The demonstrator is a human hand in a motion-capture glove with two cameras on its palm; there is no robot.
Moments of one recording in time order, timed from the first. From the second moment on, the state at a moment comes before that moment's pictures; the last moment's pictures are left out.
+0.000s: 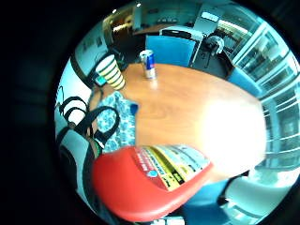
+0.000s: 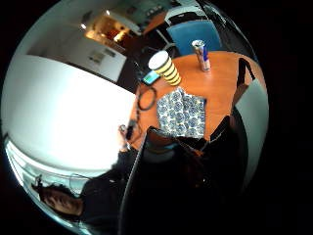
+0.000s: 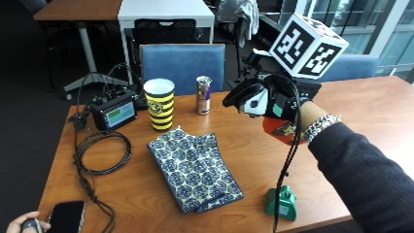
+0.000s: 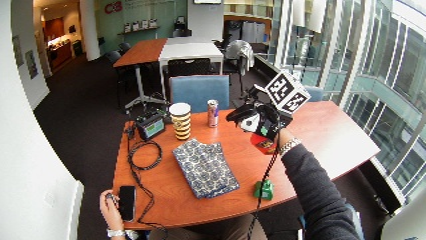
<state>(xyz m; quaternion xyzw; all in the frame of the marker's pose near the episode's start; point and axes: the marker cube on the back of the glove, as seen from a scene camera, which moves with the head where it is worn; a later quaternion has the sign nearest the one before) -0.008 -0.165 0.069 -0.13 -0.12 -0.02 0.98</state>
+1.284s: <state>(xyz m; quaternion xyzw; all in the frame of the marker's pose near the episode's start) -0.087 -0.122 0.157 -0.26 0.29 -0.25 0.89</state>
